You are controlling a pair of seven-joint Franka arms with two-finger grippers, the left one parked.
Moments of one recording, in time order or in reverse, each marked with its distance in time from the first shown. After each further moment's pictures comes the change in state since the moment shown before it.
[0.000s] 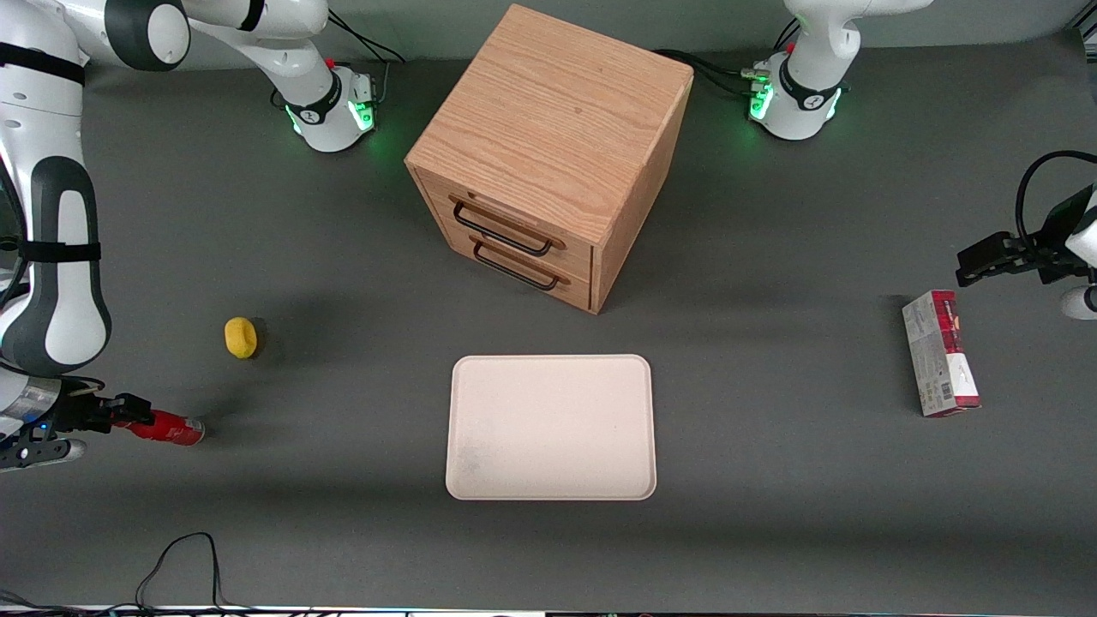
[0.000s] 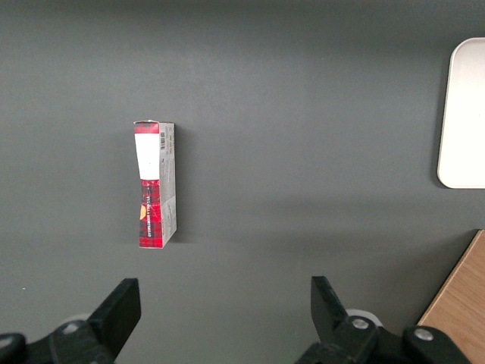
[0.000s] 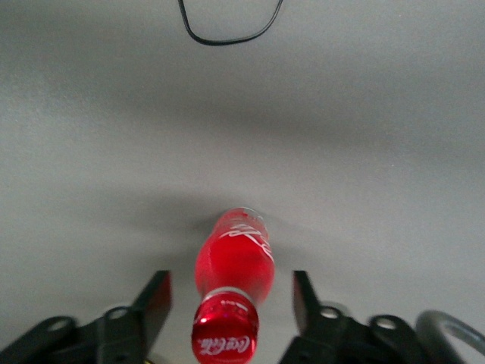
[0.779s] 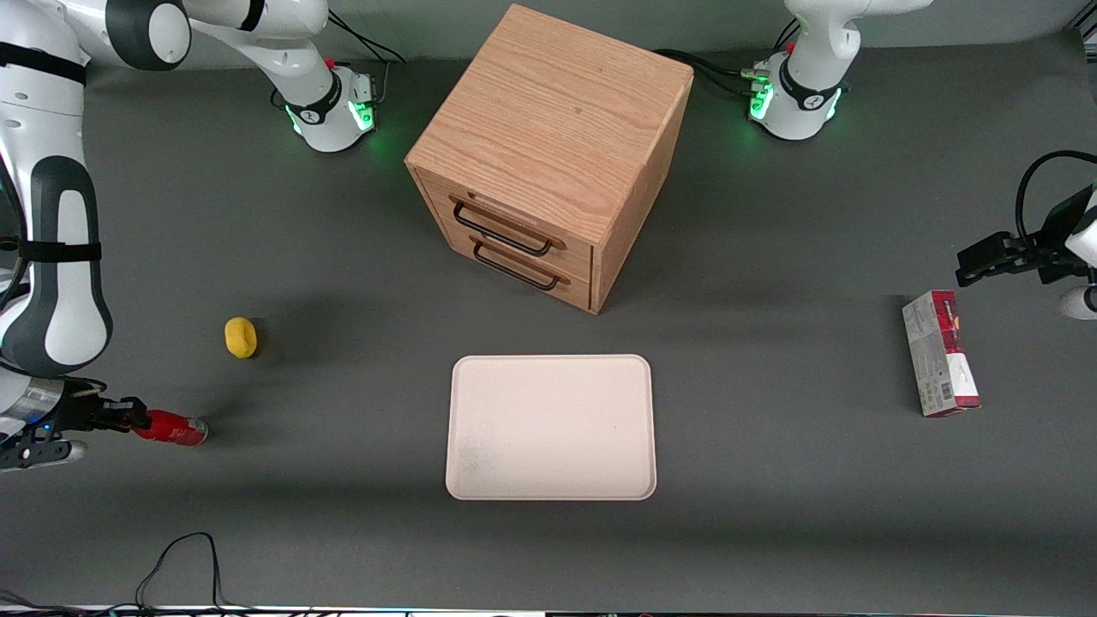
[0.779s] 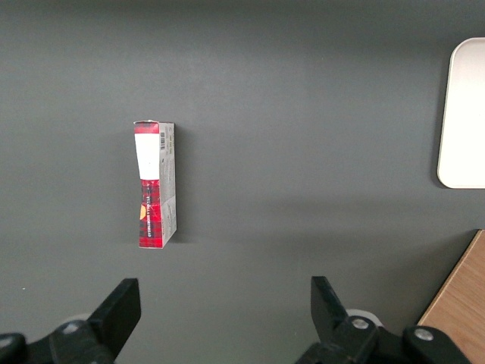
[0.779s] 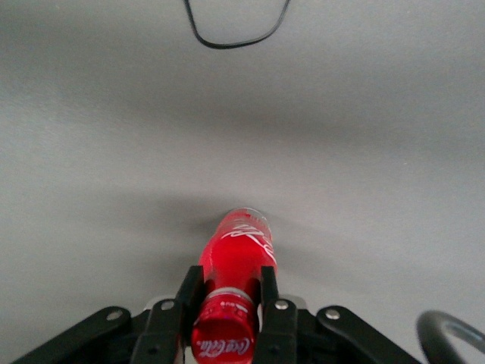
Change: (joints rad) arm 0.015 -0.007 0.002 0.000 0.008 -0.021 0.051
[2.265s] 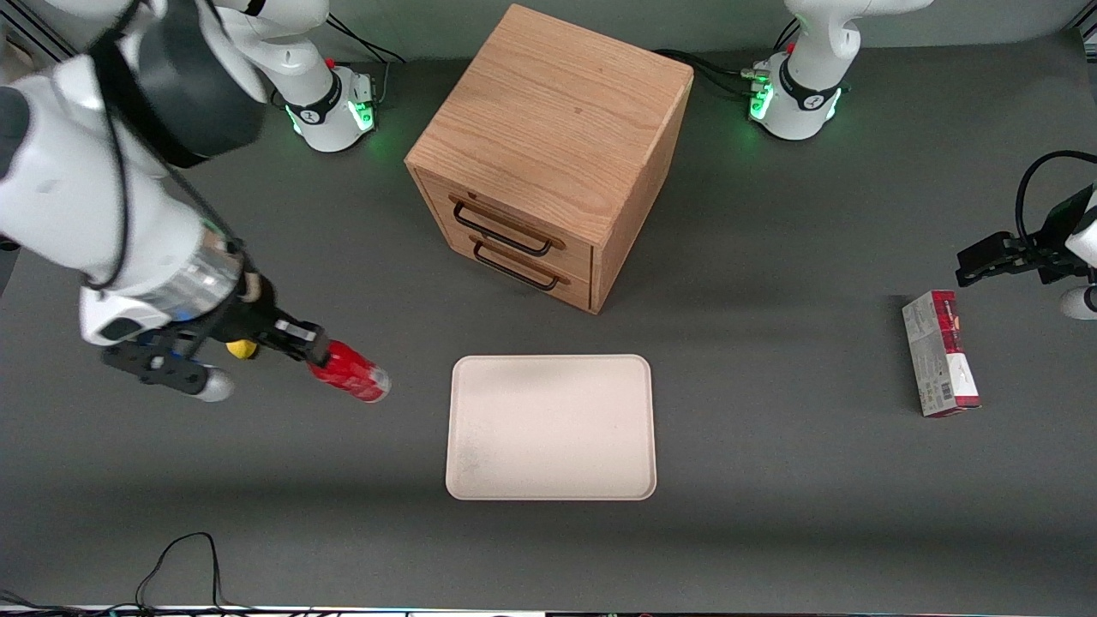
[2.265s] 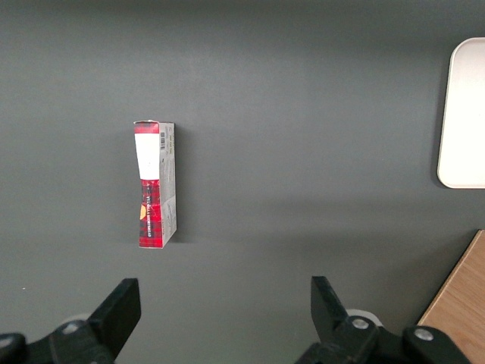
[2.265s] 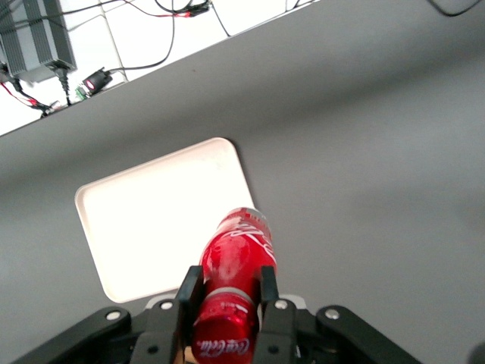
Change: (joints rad) arm 0.224 -0.174 0.543 0.364 -0.307 -0.412 1.252
